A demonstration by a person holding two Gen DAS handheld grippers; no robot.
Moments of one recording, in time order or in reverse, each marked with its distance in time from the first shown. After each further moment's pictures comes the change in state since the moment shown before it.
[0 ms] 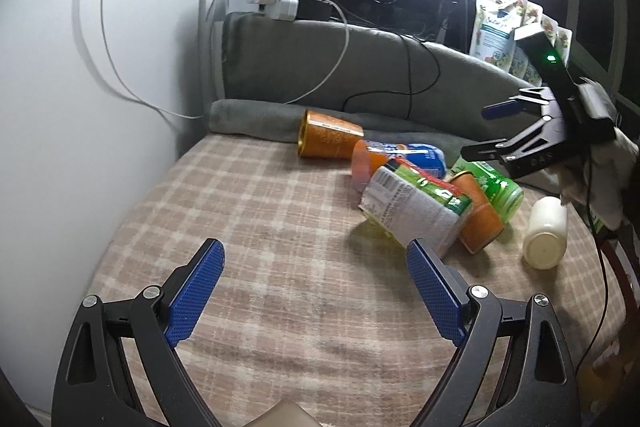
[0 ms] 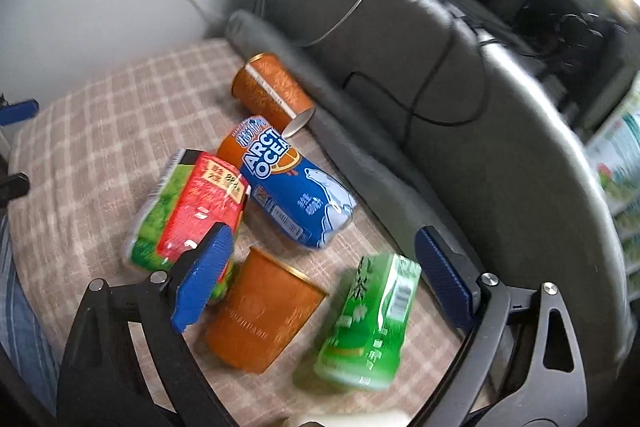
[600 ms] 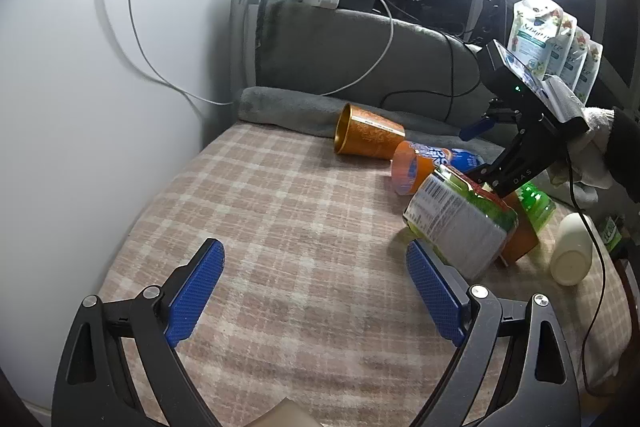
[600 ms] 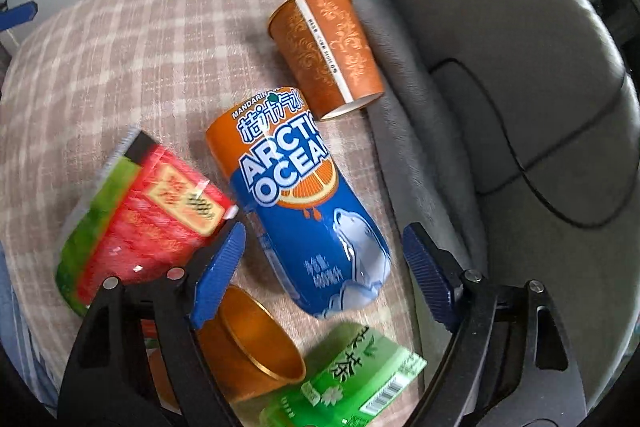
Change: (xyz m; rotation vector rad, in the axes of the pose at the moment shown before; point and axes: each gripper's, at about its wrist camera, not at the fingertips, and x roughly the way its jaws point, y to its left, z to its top) left arm 0.021 0.030 0.007 -0.060 0.032 0.055; right arm 0.095 0.011 0.043 -0.314 0.208 0.148
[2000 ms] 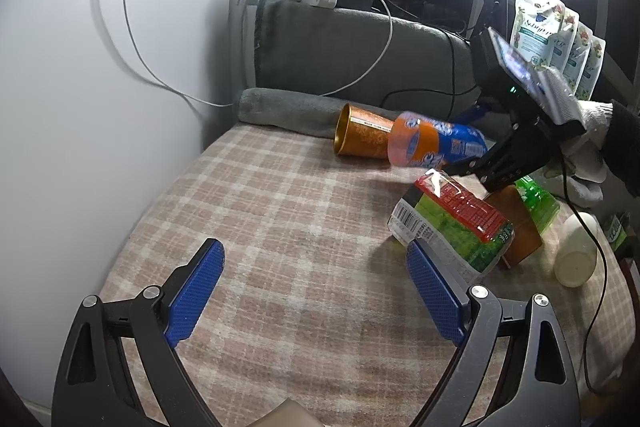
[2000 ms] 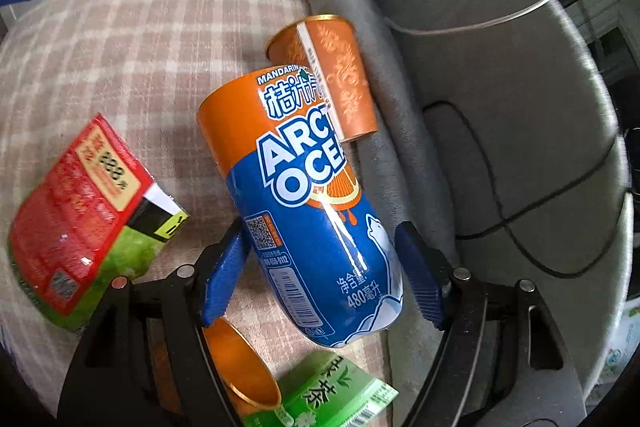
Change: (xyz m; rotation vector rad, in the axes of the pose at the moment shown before) left arm 0.001 -0.007 0.001 0.010 -0.004 0.020; right arm 0.010 0.015 -0.006 -0.081 -0.089 -0.109
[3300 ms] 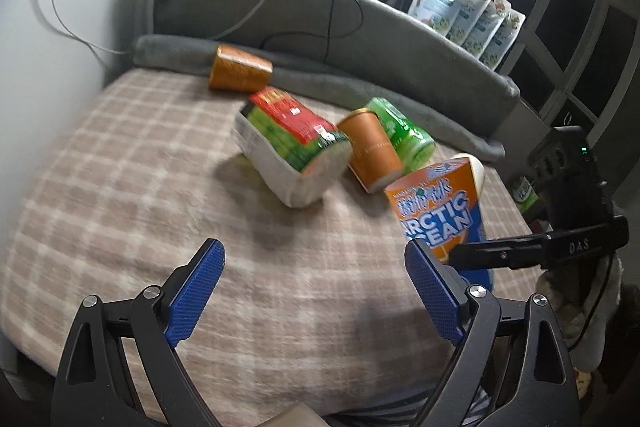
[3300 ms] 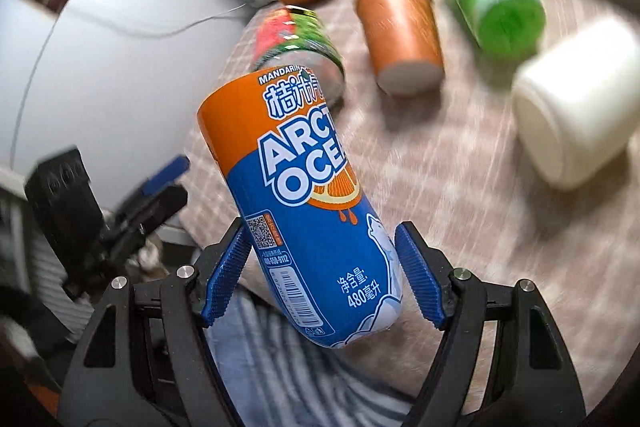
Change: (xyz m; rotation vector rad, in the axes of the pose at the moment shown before) left arm -0.042 -0.071 -0.039 -0.004 0.179 -0.342; right arm -0.116 0.092 -0.226 1.186 -0.150 0.653
